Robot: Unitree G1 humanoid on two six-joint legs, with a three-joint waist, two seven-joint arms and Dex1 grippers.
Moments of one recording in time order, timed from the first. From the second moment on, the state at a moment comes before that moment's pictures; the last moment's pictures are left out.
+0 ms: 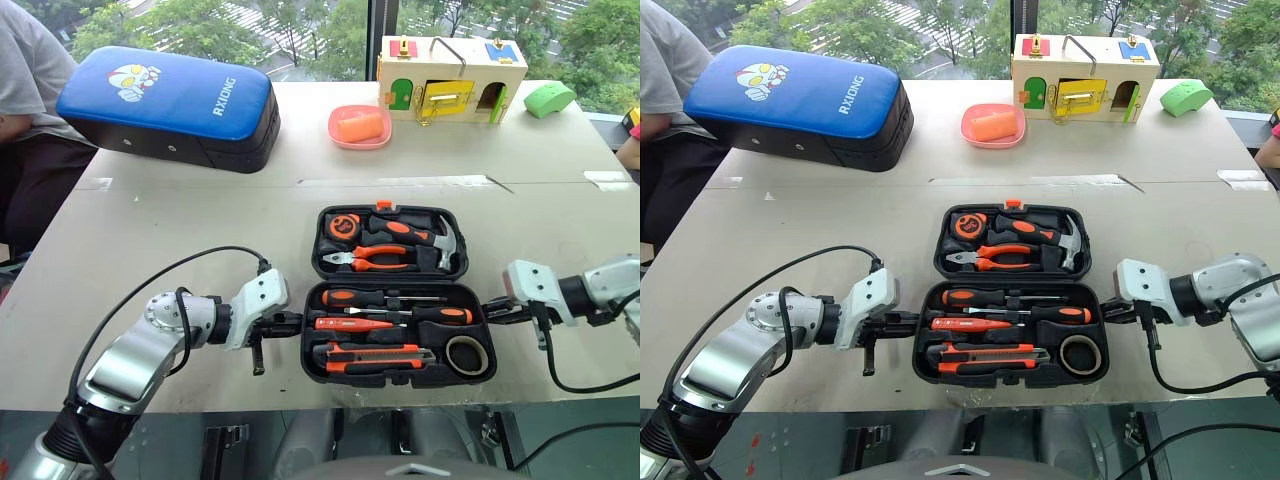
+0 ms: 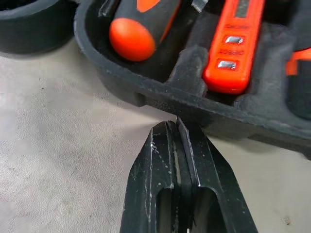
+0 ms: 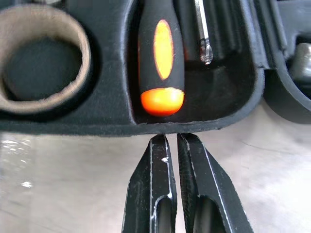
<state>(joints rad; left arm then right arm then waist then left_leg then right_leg) -0.07 0.86 -0.12 -0.38 -0.34 0.58 -1.07 -0.24 -1.00 0.11 -0.09 0.23 0.20 1.37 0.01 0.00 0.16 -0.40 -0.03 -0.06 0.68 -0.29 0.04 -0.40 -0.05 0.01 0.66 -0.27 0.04</state>
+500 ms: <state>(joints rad) -0.25 0.86 0.16 -0.15 -0.59 1.00 -0.97 -0.36 -0.96 -0.01 0.00 0.34 0.61 1.21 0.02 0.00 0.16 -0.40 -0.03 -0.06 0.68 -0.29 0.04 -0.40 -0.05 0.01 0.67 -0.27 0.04</state>
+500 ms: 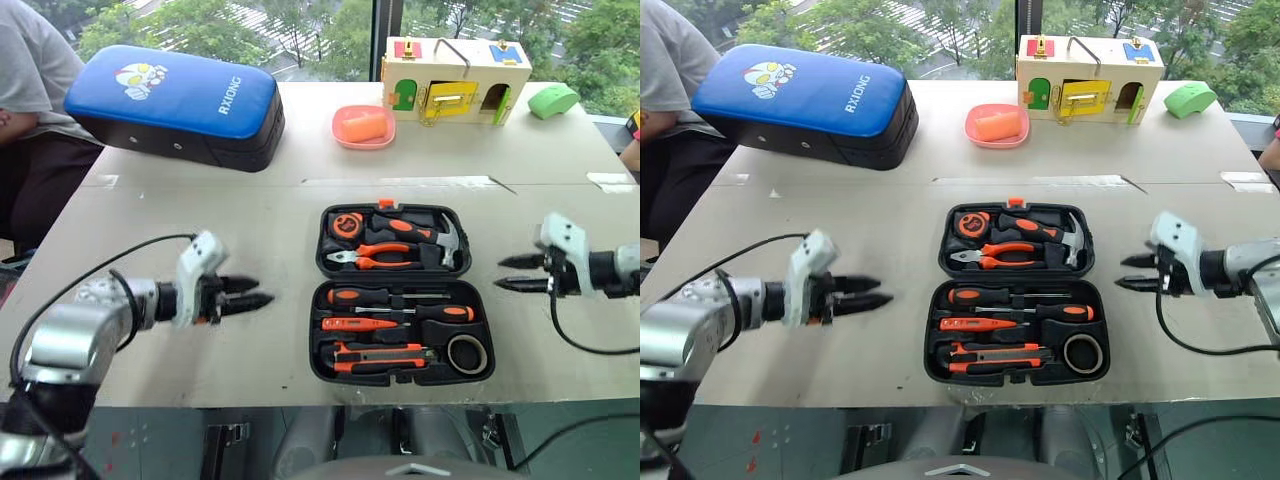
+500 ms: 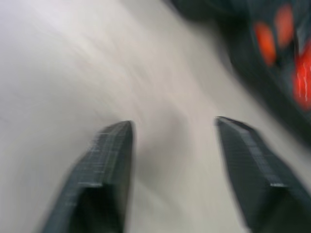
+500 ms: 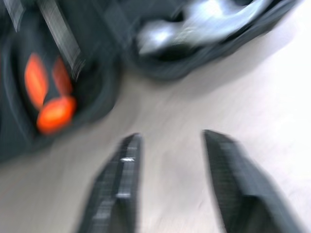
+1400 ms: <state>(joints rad) -0.64 0.47 0.20 0.15 -0.67 1.38 -0.57 -0.63 -0.62 -0.11 0.15 0.49 1.17 0.73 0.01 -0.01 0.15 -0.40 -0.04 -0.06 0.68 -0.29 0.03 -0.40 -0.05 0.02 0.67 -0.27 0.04</state>
